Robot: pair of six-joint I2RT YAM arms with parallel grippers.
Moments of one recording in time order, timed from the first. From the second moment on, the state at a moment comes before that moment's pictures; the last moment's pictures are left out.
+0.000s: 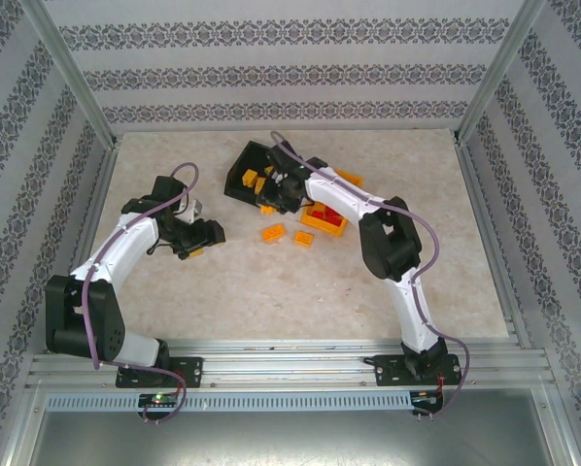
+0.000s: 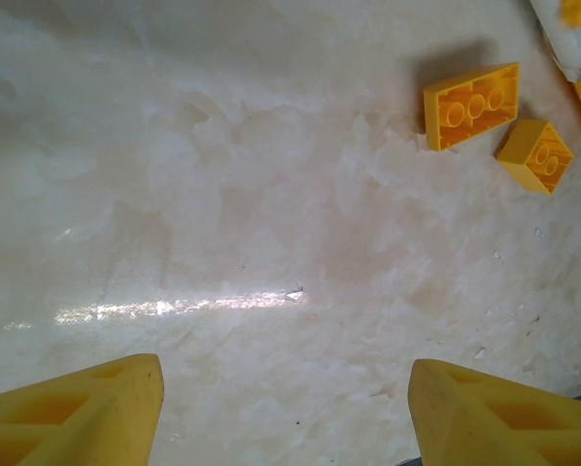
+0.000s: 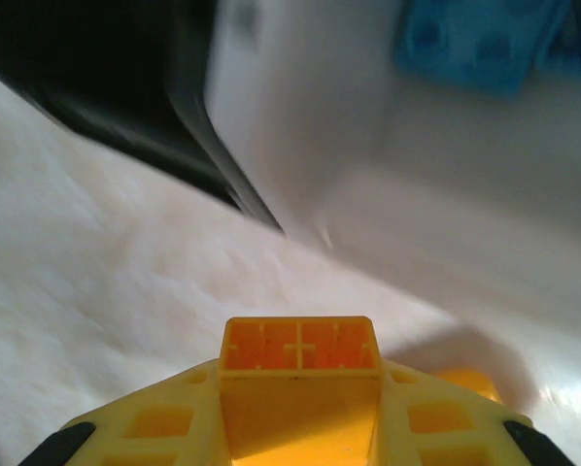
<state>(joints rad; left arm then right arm) -0.08 1.43 1.04 -0.88 0.43 -0.41 0.59 2.27 1.95 -0.71 -0.28 0.91</state>
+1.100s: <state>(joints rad) -0.08 1.40 1.04 -0.88 0.45 -0.40 0.65 1.98 1.80 -0.99 -0.06 0.82</state>
